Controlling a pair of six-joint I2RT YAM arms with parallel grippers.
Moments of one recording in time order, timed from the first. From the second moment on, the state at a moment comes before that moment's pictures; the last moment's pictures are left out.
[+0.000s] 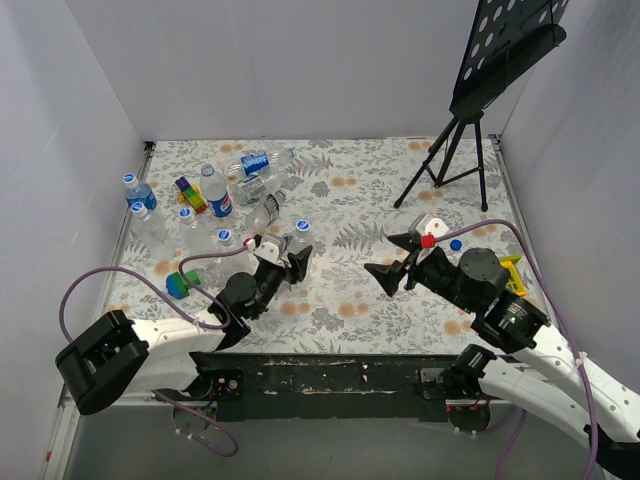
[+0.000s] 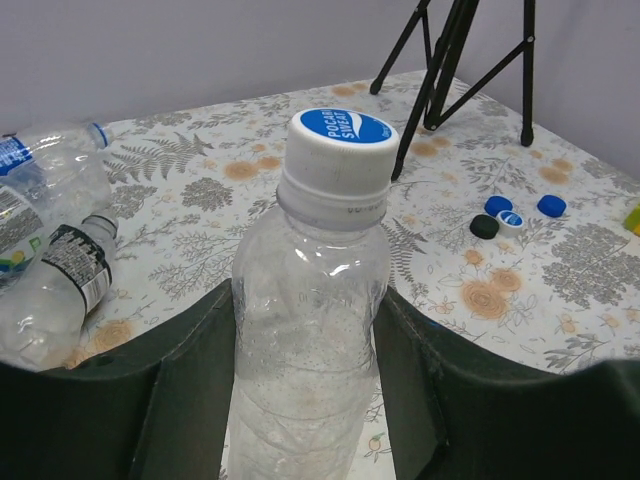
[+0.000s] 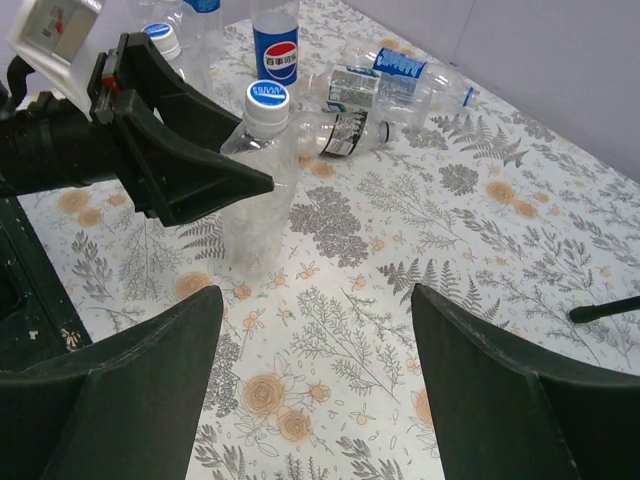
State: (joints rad) left arm -0.88 1.14 0.30 0.97 -0.34 -0.05; right arm 0.85 0.62 0.73 -0.20 -0.06 -0.02
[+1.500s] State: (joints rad) left arm -0.88 1.18 0.09 1.23 -0.39 -0.17; right arm 0.85 0.54 0.69 -0.18 -0.10 -0.11
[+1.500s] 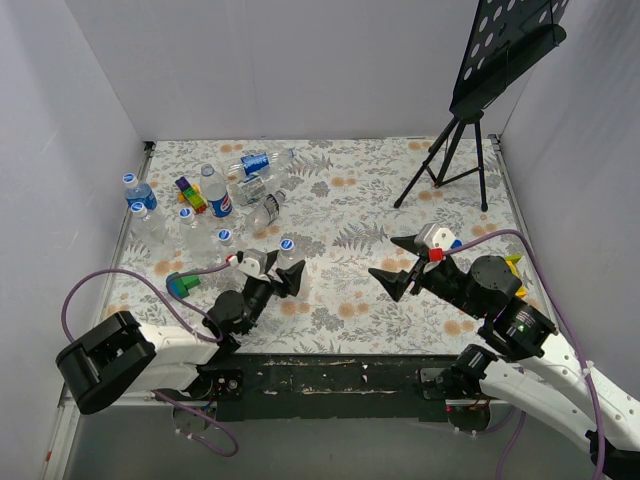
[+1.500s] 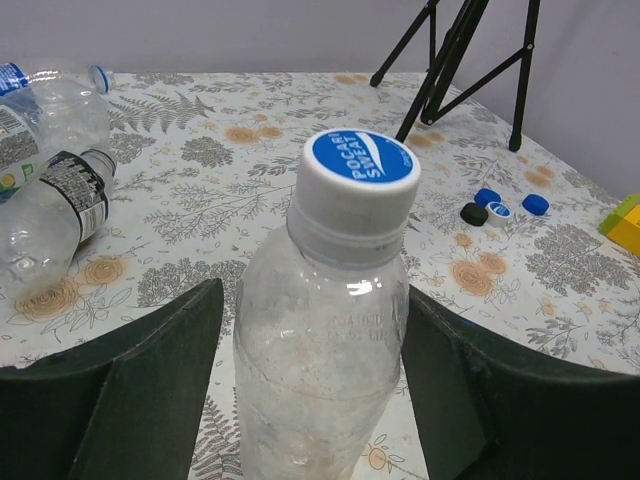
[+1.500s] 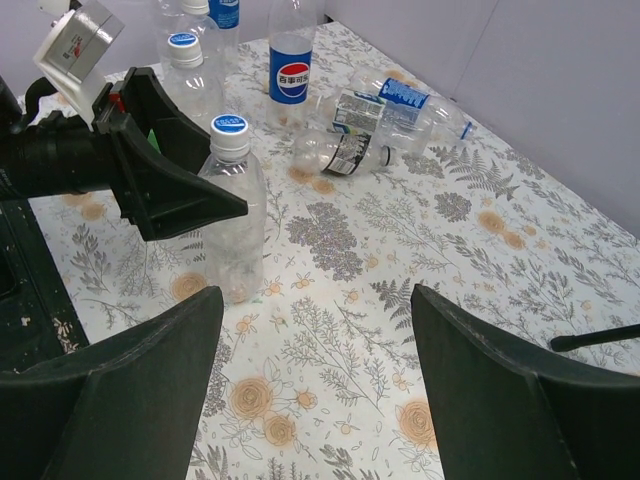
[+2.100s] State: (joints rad) left arm -0.88 1.10 0.08 1.15 -0.33 -0.18; right arm 0.85 0.53 0.69 -0.20 -0.10 -0.11
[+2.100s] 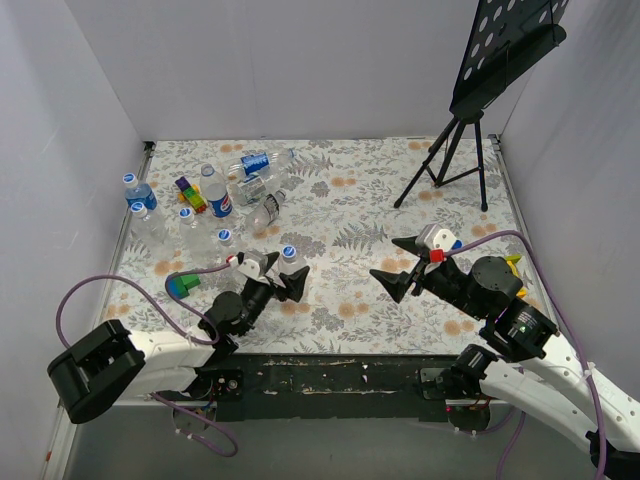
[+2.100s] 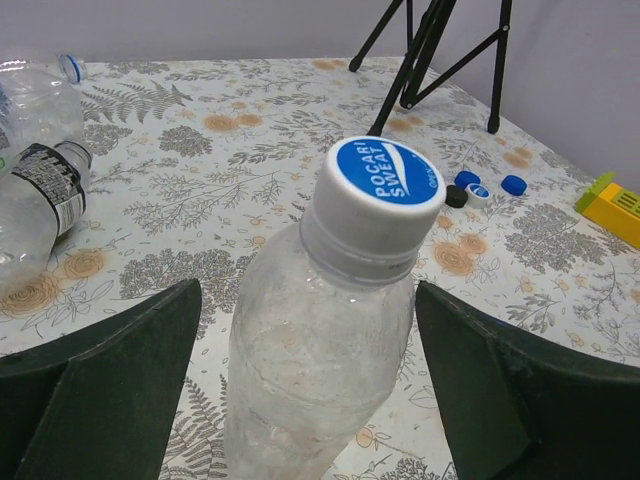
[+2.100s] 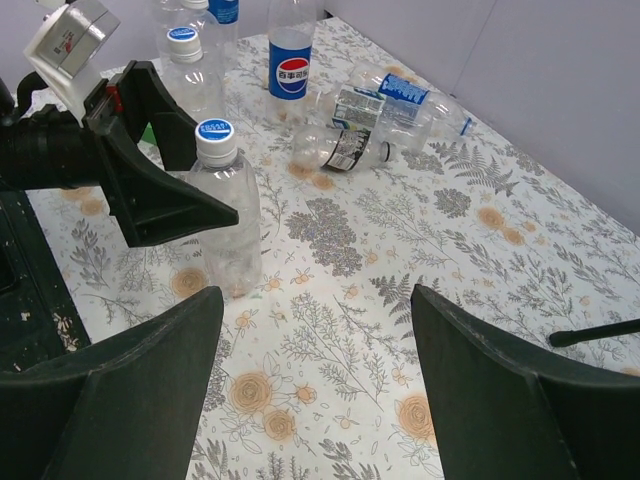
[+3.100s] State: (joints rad) left arm -0.88 0.40 0.75 -0.01 -0.44 -0.41; right arm 0.85 0.24 0.72 -0.29 0.30 -0.10
